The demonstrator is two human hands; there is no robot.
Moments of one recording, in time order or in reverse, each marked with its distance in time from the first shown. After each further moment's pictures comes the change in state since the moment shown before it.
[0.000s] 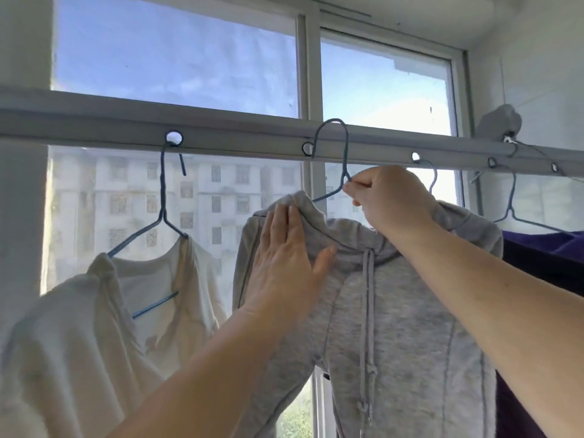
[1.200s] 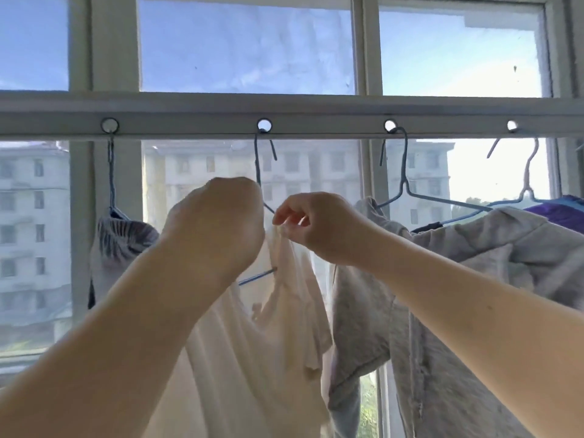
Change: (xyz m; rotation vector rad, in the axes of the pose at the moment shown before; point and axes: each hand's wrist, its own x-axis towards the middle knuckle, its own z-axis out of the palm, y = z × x) left_hand -0.038 -0.027 -0.145 0.629 0.083 -0.148; right_hand -0.065 -0.110 0.058 0.320 -0.456 -0.441
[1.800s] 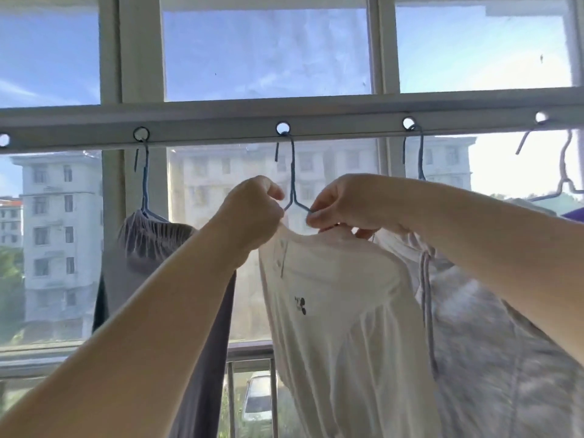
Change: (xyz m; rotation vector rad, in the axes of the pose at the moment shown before) left_hand 0.017 -0.011 0.012 -0.673 -0.132 -0.220; right_hand 0.007 -0.020 -0.036 0.196 -0.312 0.311
